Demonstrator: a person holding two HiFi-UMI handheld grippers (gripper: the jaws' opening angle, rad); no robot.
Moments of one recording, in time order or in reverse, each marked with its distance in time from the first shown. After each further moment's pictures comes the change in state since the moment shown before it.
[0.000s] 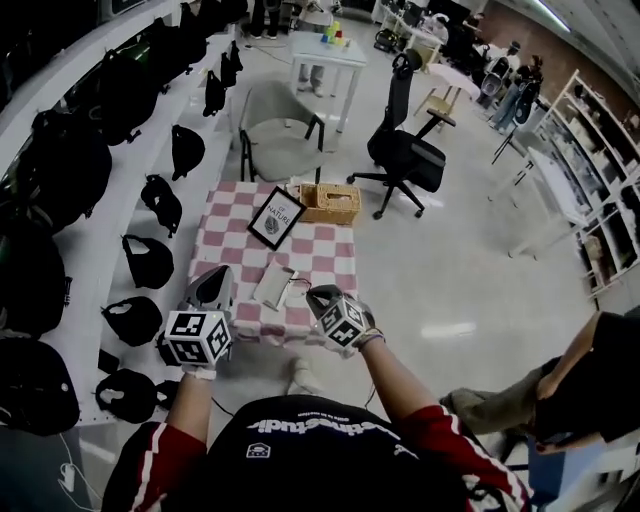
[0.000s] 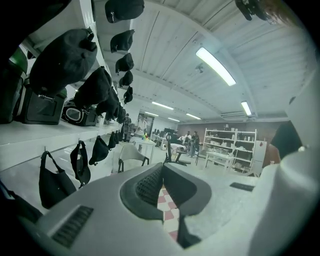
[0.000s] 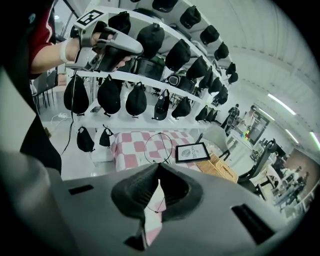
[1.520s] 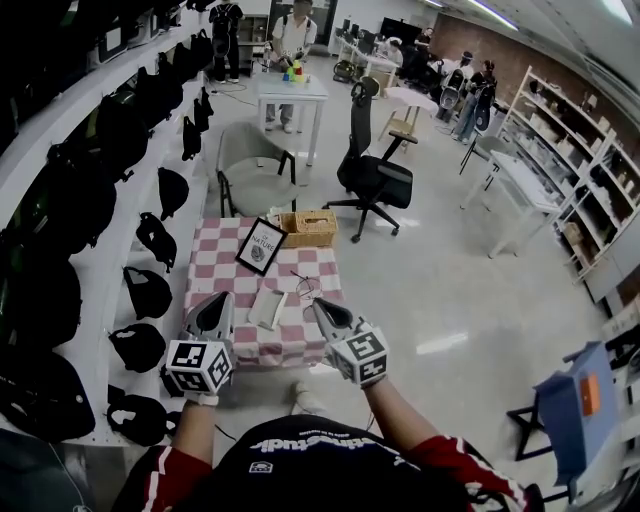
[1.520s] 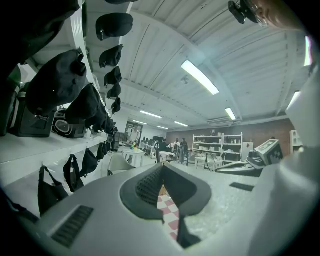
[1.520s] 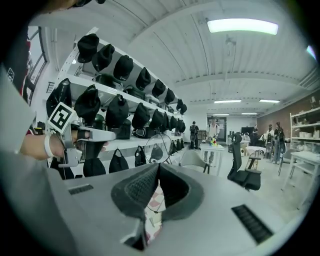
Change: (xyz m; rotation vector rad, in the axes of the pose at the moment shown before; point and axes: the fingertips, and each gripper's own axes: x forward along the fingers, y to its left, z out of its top) left arm -0.054 -0.040 0.032 0.067 -0.104 -0.136; right arm -0.178 -0.002 0.110 0.462 -0.479 -0.304
